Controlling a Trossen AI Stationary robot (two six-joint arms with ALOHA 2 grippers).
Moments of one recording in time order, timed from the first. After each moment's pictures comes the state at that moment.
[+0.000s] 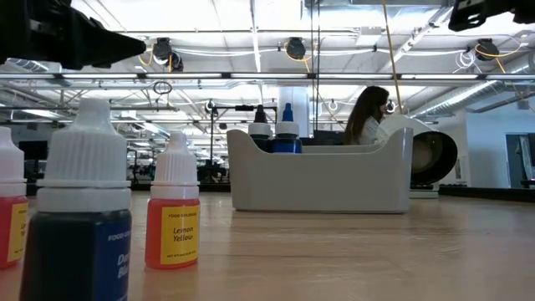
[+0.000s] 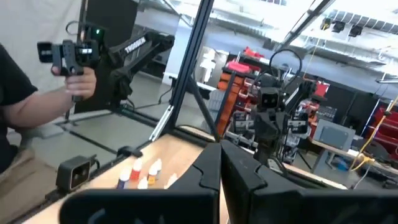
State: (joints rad) left arm -0.52 0.89 0.12 0.80 -0.65 0.33; right arm 0.71 0.91 0.14 0.96 0.42 -0.36
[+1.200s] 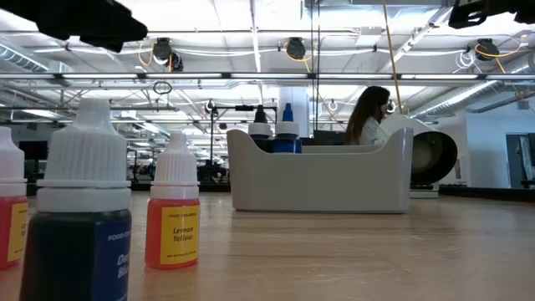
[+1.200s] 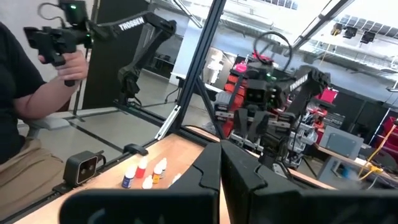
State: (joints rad) left arm -0.64 1.17 0.51 0.27 -0.58 0.01; right arm 0.70 0.91 0.14 0.95 0.37 -0.38
